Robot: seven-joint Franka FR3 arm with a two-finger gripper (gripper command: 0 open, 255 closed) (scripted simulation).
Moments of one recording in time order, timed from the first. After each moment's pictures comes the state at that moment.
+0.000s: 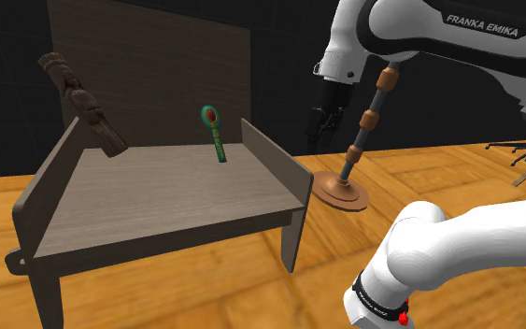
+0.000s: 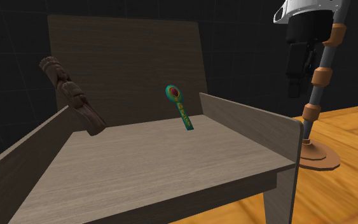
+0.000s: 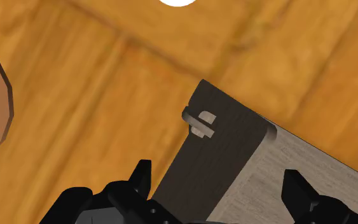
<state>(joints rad) 0.00 -0.77 0.01 -2.31 0.10 1.46 0.01</state>
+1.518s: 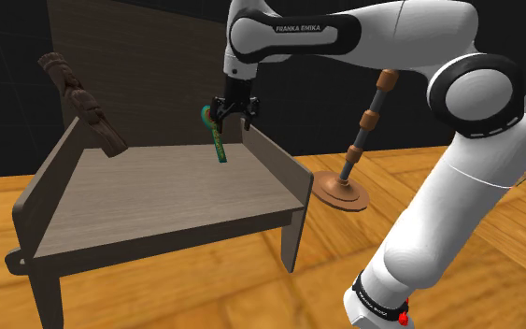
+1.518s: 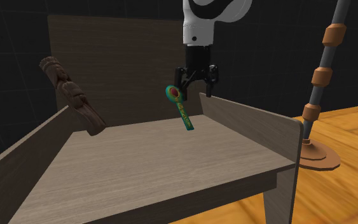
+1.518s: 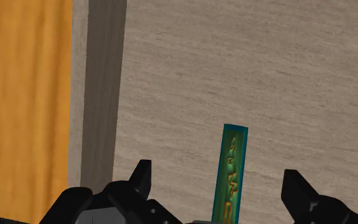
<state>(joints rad) -0.07 0.00 0.16 -1.78 0.00 1.76 0.44</state>
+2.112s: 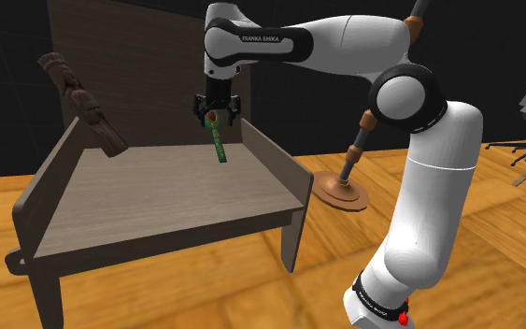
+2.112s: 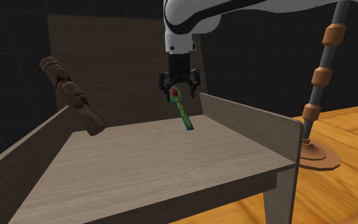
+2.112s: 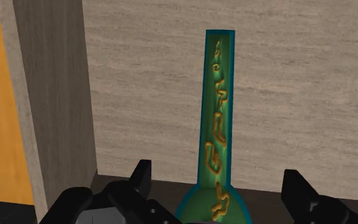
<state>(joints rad) -0.06 0.29 0.15 -1.46 -0.09 1.73 0.57</state>
